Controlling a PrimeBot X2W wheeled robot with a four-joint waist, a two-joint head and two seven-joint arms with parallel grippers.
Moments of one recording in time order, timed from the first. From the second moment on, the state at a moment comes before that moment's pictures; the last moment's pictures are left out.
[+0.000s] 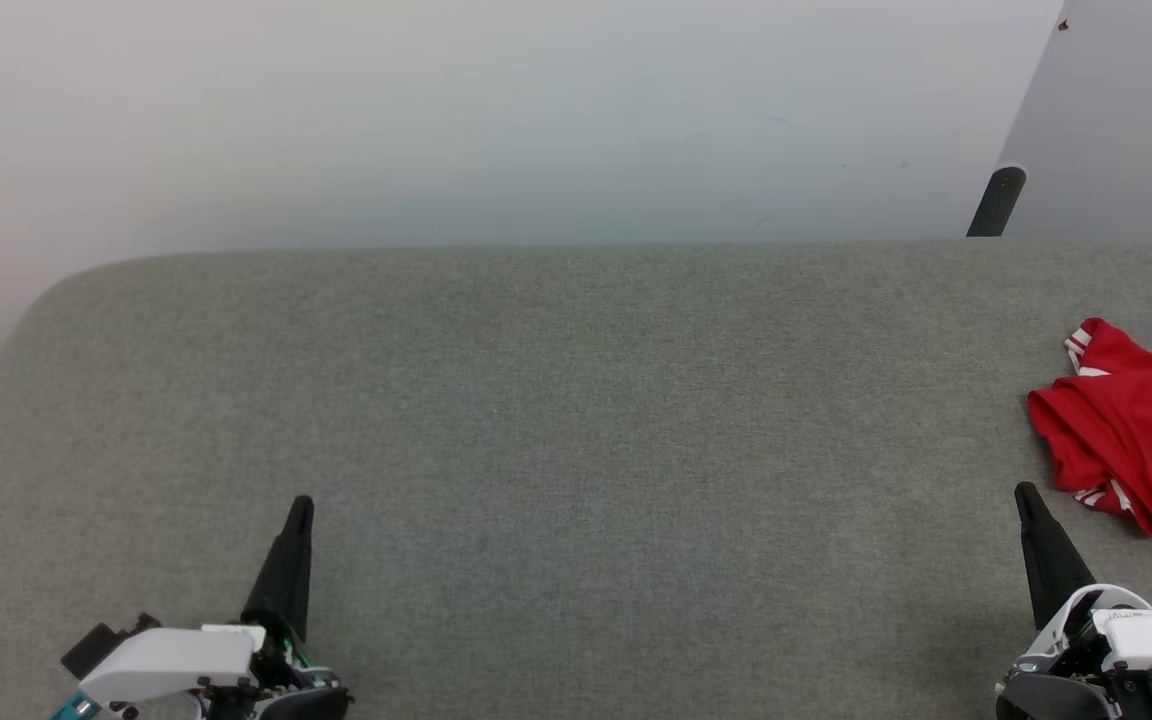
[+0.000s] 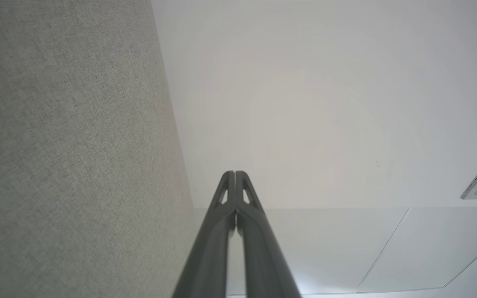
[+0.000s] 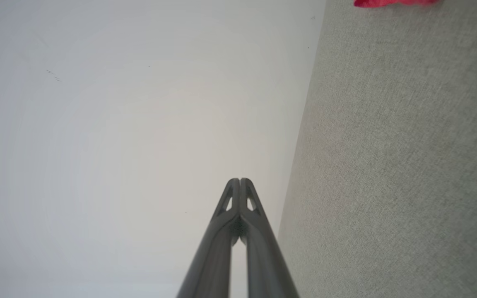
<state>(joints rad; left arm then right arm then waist) -0.10 0.05 0.11 0.24 -1.61 -0.13 0.11 -0.11 -0.05 -0.12 0.25 1.61 0.13 0.11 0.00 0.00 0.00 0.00</state>
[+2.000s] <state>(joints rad) -0.10 0.05 0.11 0.24 -1.61 -0.13 0.12 -0.11 -0.05 -0.12 0.25 1.61 0.13 0.11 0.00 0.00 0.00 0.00</state>
